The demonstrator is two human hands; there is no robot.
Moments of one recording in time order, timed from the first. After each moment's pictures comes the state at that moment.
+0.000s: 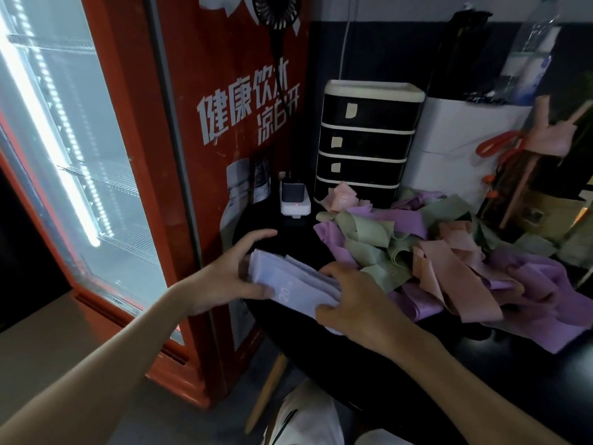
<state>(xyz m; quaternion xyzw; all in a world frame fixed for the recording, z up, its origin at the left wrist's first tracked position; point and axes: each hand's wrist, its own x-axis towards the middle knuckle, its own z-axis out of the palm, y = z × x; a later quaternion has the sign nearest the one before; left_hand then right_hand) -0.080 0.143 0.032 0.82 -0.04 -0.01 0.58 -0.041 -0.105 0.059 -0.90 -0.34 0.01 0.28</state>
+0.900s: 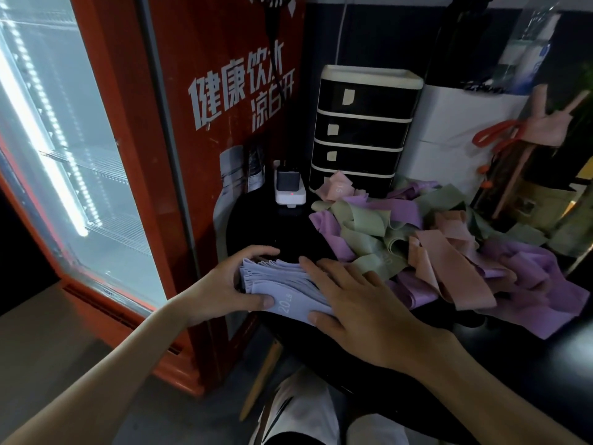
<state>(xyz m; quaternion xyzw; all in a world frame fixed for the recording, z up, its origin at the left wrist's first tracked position) -0.093 0.135 0.006 0.81 -0.08 0.03 0.58 -0.048 -0.125 0.037 -0.88 -0.46 -0.10 0.04</state>
